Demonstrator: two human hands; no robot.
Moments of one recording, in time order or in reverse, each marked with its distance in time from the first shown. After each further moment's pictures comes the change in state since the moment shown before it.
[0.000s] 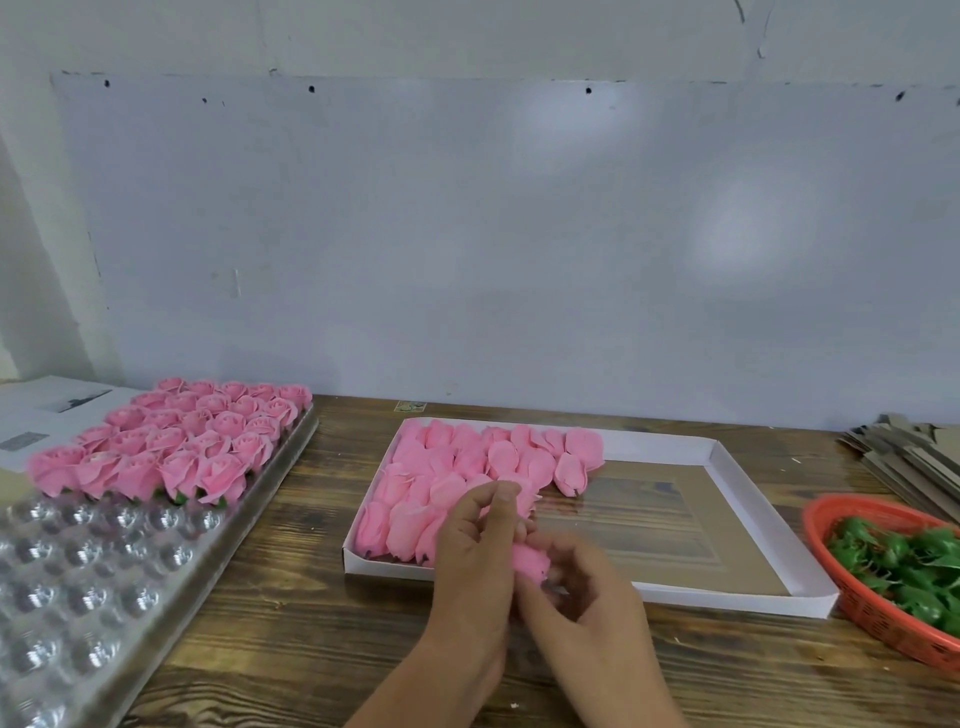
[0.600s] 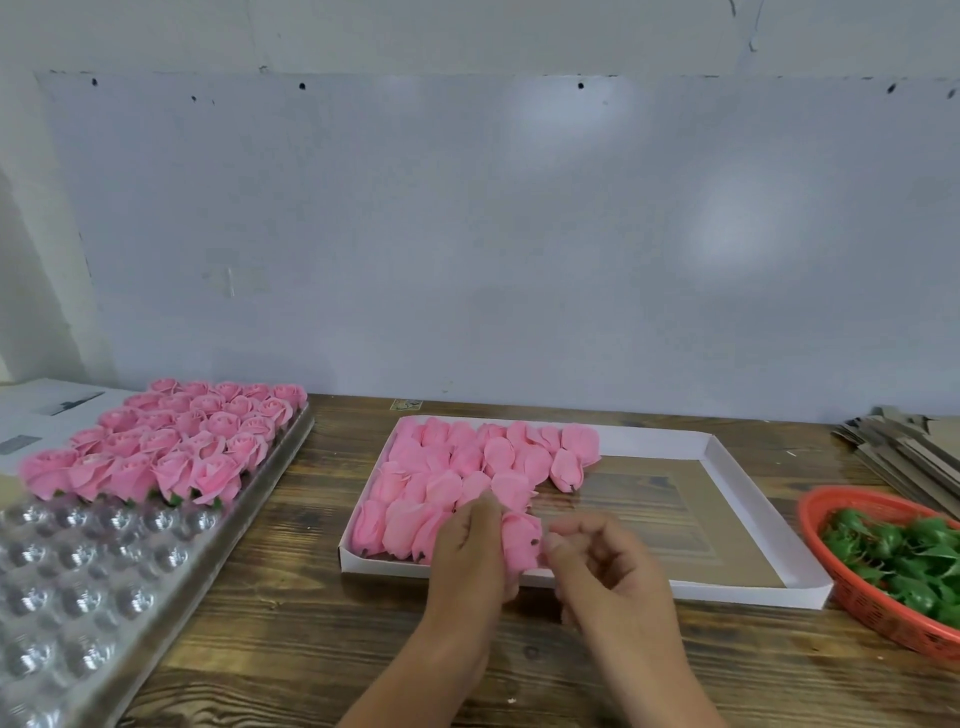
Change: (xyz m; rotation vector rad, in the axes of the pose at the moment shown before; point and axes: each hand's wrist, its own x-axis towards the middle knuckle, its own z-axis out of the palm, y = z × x) left_hand 0.005 -0.001 -0.007 0.250 -0.027 -0.094; right_hand 0.008 -0.008 -0.014 0.231 0.062 0.006
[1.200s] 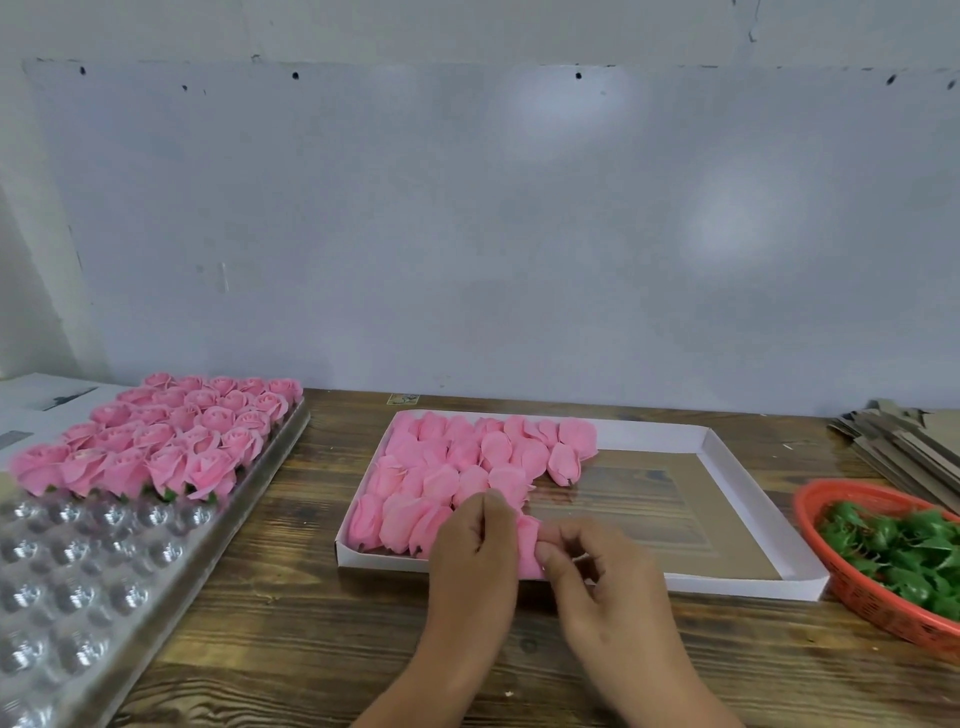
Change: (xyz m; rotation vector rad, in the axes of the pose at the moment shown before) left_hand -0.009 0.001 0.005 0.238 0.090 0.302; right_hand 0.002 0.008 -0.009 -0.517 -0.066 -0.340
